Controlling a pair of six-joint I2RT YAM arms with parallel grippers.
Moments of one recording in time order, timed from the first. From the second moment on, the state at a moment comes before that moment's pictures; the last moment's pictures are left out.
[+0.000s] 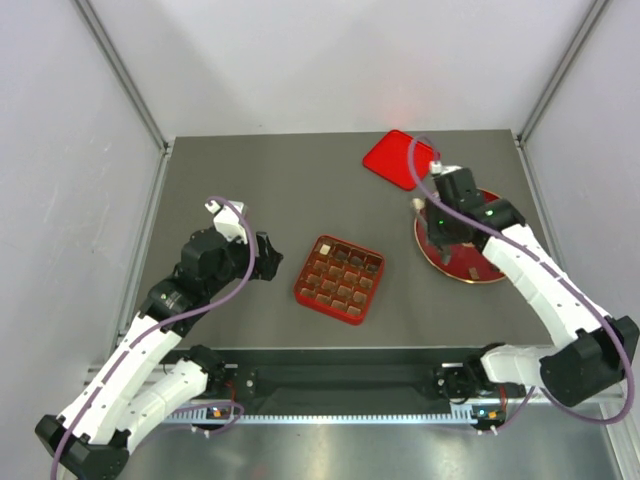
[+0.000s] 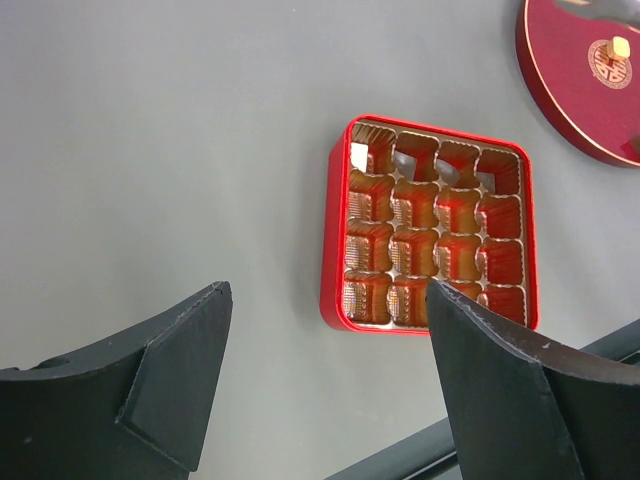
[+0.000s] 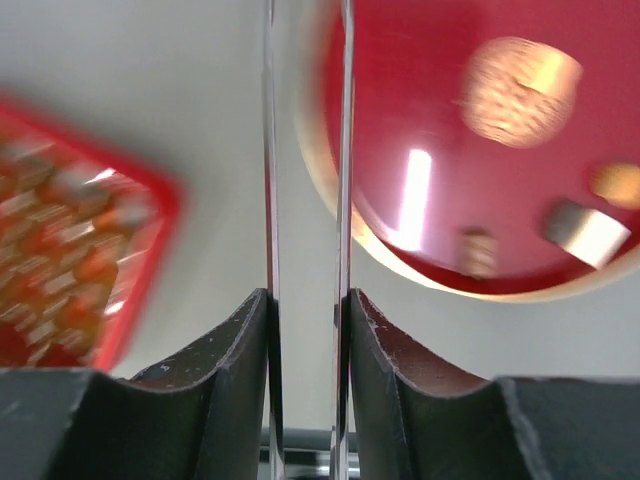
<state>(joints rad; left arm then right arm) -0.51 0.72 0.78 -0.50 -0.02 -0.32 0.37 1.24 1.18 -0.89 0.19 0.26</state>
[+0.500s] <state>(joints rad) -0.51 0.70 0.78 -0.50 -0.05 -0.32 0.97 1.41 1.30 -0.88 0.21 0.42</state>
